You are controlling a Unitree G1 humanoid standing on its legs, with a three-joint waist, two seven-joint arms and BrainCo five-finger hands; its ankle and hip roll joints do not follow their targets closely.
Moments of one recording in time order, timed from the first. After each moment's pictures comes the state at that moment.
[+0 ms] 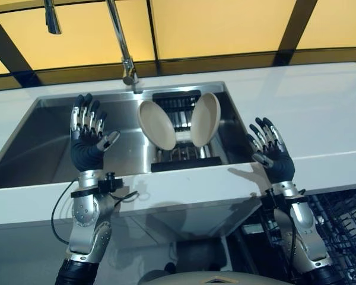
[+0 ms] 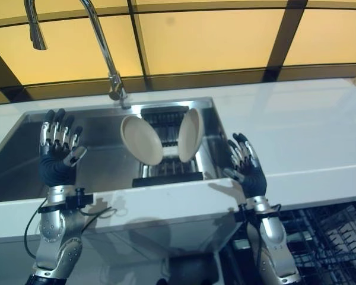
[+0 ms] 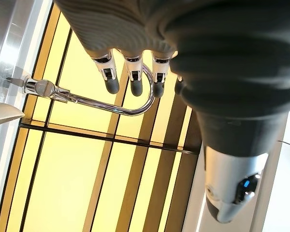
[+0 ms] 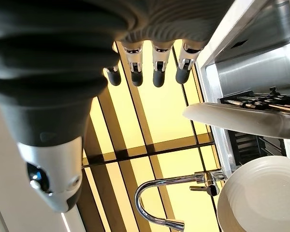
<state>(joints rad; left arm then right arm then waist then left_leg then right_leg) 0.06 0.35 -0.06 -0.27 -0.50 -0.46 0.21 0.12 -0.40 0.15 -0.18 0.60 -0.37 0.05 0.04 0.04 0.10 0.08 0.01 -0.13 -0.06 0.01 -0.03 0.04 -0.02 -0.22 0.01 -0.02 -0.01</state>
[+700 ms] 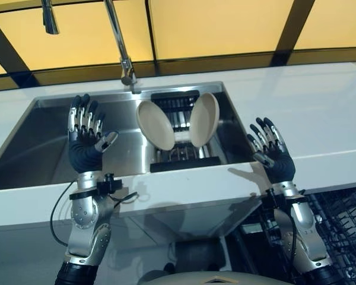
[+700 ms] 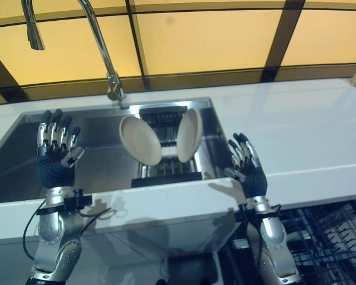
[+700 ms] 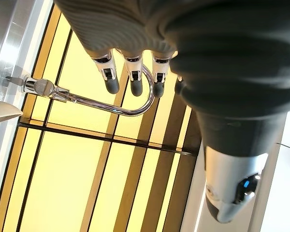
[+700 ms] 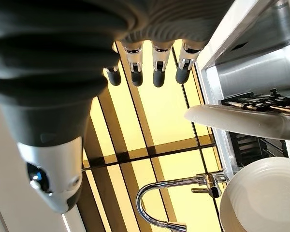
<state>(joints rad) 0.07 0.35 -0.06 -0.29 -0.49 -0.45 0.23 0.12 -0.40 0.15 -0.18 0.62 -0.37 0.05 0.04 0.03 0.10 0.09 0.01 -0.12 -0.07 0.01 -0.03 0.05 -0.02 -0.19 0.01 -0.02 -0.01</state>
